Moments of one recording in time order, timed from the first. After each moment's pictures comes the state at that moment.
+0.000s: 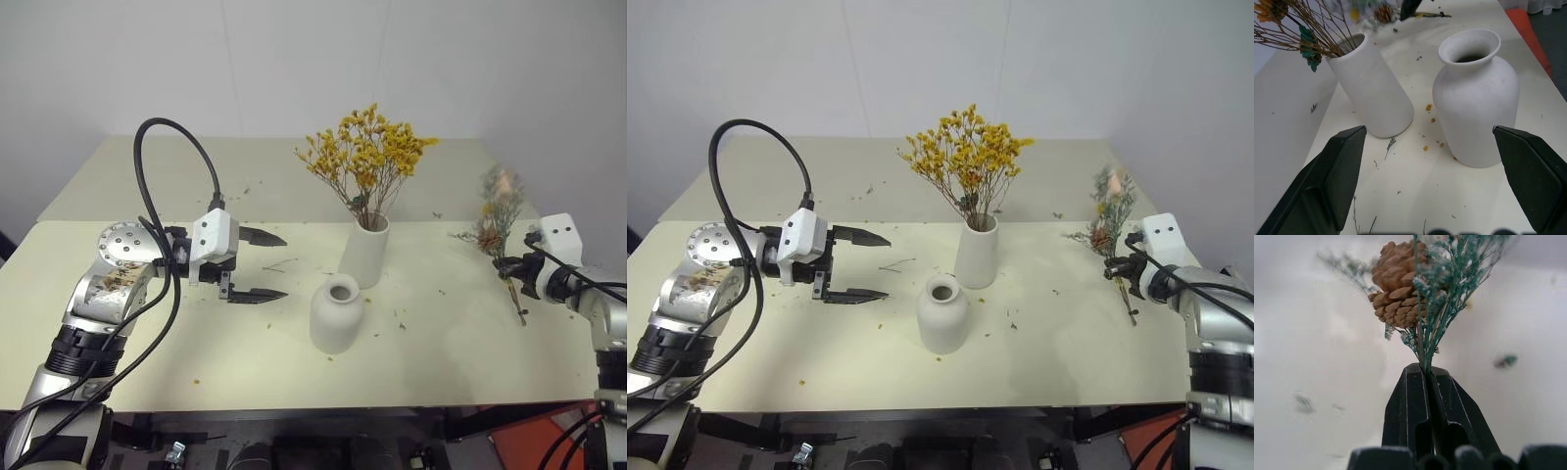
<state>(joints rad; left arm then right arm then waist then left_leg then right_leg) -0.65 0.76 -0.07 -0.01 -0.35 0.18 -1.34 -0.46 -0.74 -0.35 0.03 0.23 0.88 0.58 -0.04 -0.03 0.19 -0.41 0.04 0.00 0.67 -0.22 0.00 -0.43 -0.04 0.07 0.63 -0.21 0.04</state>
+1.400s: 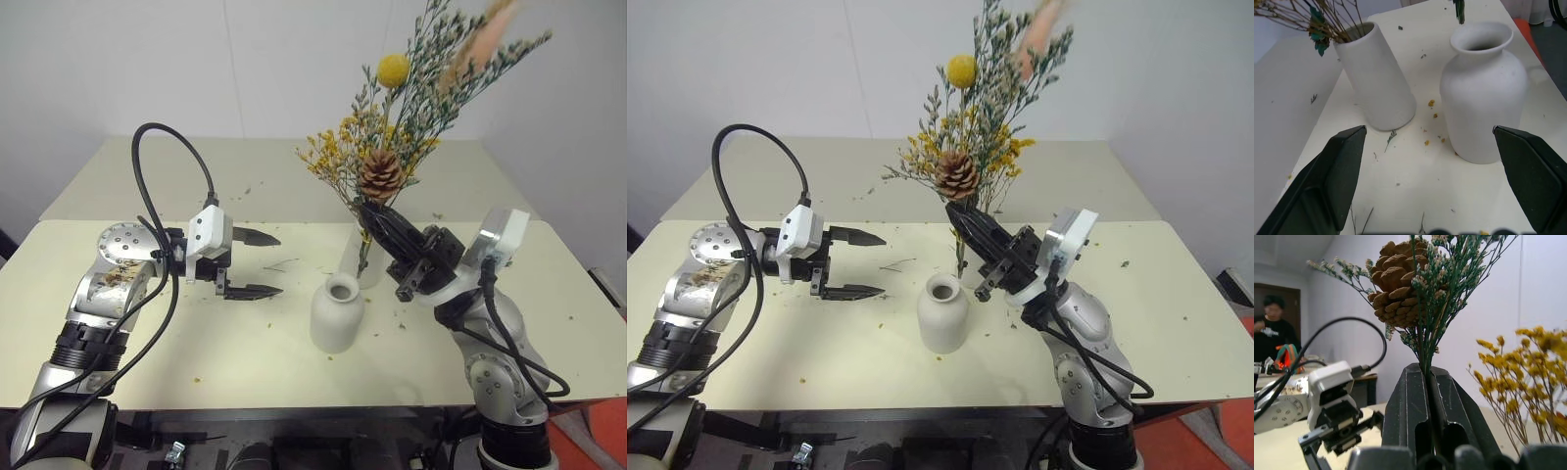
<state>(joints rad) -0.65 0.74 -0.06 0.08 -0.36 0.17 -1.36 -0.33 -0.22 -0.05 -0.54 0.63 0.24 0.59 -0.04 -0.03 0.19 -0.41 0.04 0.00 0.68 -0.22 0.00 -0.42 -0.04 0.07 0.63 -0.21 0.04</state>
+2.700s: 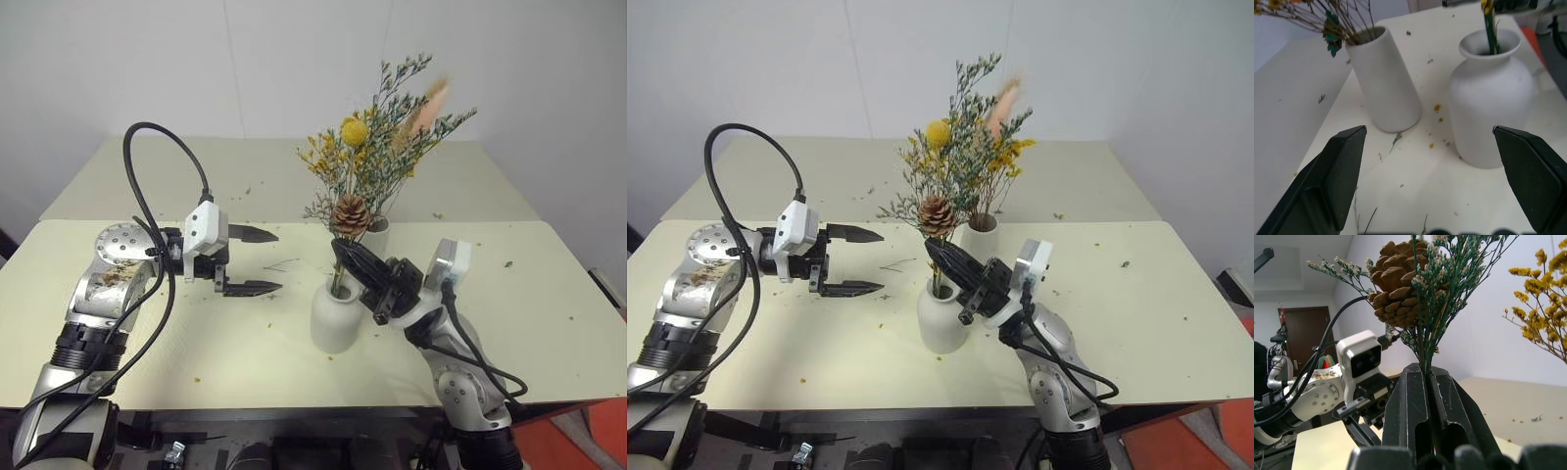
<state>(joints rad) -0.66 0.73 -0.04 0.09 -0.39 0.19 -1.37 -0.24 -0.15 0.06 -0.36 0.65 0.15 0.73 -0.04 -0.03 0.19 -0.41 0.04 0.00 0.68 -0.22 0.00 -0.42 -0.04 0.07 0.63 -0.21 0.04</state>
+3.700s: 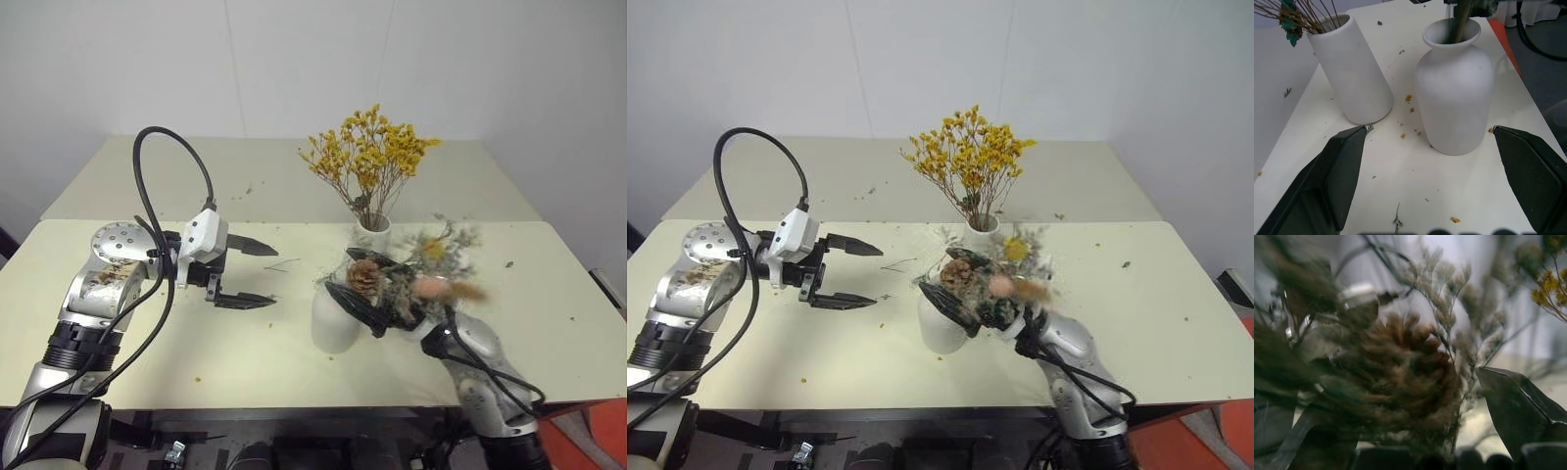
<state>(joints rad) -0.66 0.77 -0.06 0.09 -0.37 0.22 -1.46 -0.21 -0.37 0.05 -0.39 0.62 0.21 0.79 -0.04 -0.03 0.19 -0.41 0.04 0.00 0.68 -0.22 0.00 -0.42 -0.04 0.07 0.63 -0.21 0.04</state>
